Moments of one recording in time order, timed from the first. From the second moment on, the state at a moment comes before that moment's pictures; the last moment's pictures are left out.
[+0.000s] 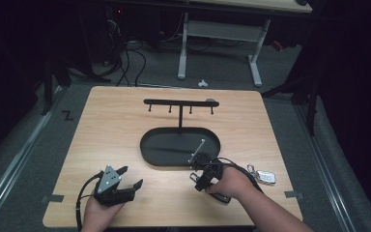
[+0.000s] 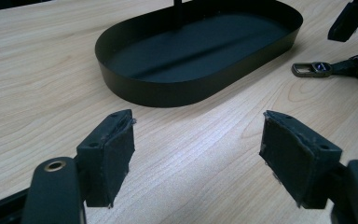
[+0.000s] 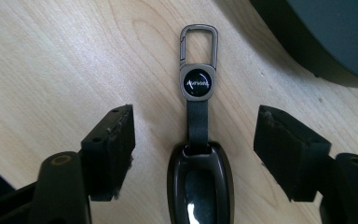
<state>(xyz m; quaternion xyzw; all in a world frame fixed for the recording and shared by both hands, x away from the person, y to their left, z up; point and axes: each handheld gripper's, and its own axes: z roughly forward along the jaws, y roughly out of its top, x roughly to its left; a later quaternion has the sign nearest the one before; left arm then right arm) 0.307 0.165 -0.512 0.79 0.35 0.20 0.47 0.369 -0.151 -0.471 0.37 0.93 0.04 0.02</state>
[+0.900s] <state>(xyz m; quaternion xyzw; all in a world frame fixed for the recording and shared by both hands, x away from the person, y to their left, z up) 0.307 0.162 -0.515 0.79 0.34 0.20 0.47 0.378 -0.152 -0.489 0.34 0.94 0.01 0.01</state>
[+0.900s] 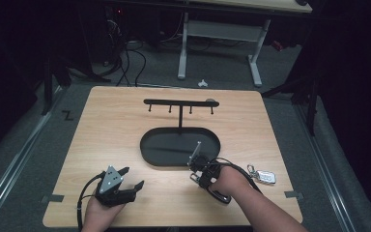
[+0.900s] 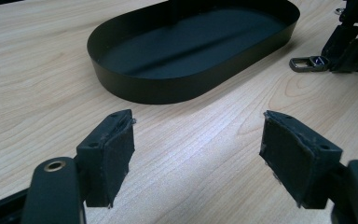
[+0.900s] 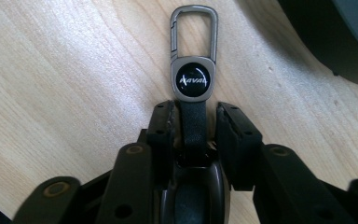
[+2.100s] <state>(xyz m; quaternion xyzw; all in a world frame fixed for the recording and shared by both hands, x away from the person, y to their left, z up) 0.306 0.162 -0.514 0.79 0.35 0.20 0.47 0.375 -0.153 -0.478 0.34 0.94 0.01 0.00</state>
